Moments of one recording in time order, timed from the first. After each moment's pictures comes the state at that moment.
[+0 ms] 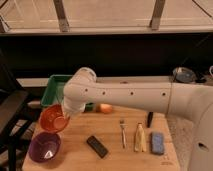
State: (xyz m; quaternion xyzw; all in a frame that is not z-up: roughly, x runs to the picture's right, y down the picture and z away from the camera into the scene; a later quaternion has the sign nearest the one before) arm -0.169 0.128 0.680 -0.08 -0.34 -0.65 0.67
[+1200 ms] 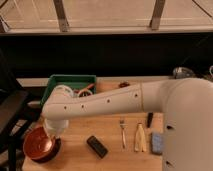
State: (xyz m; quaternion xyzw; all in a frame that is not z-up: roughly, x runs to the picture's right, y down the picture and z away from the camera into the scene) arm -0.236 0.217 0.671 -0.08 -0.39 -0.72 0.57
